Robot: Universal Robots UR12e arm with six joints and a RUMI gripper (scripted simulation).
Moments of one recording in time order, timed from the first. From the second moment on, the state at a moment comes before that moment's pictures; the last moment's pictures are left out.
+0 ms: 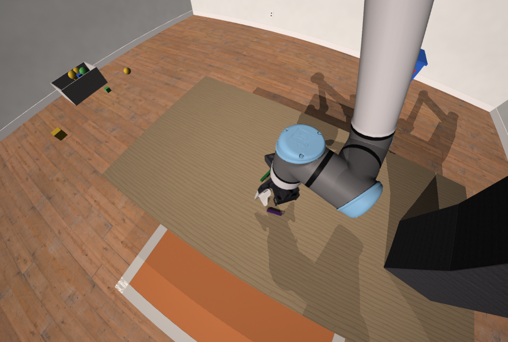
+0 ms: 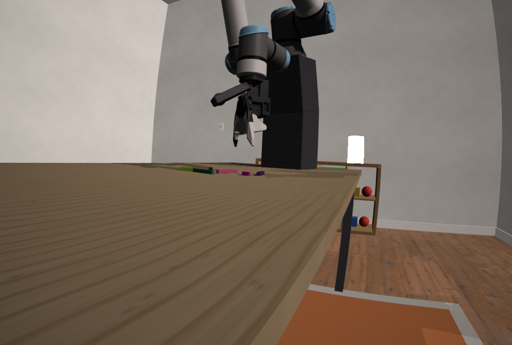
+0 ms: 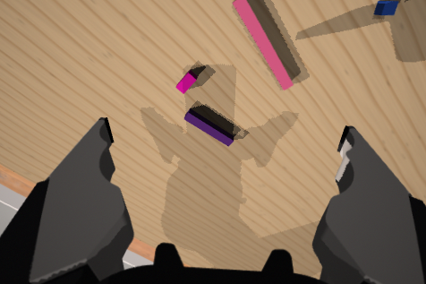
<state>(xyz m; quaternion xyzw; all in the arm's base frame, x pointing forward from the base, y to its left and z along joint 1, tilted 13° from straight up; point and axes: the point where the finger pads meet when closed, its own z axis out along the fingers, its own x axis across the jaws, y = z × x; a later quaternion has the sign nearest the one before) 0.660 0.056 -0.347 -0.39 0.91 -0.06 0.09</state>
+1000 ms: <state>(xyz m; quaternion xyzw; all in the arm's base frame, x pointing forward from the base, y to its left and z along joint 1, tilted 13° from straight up) 0.658 0.055 -0.347 -0.32 0.94 -0.05 0.10</state>
